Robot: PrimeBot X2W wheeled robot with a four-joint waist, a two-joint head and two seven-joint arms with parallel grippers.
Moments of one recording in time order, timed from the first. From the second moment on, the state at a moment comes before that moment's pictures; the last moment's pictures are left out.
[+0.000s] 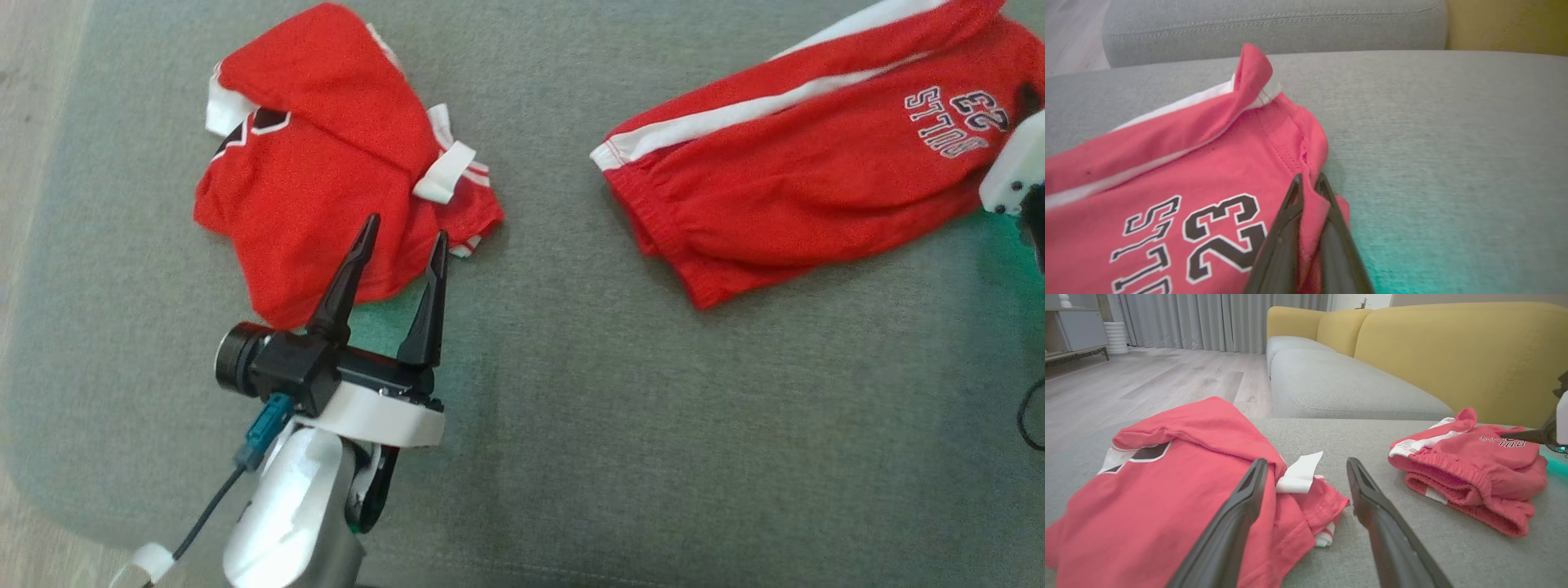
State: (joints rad) left arm -0.33 0.04 -0.32 0.28 -0.20 -0.08 -0.25; right arm -0.94 -0.33 -0.16 1.10 0.05 0.13 0.16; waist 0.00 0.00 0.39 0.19
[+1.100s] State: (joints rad) left arm -0.22 0.04 -0.29 0.30 -0.17 -0.10 -0.25; right arm -0.80 -0.26 -0.09 1.02 0.37 0.13 -0.08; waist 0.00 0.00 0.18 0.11
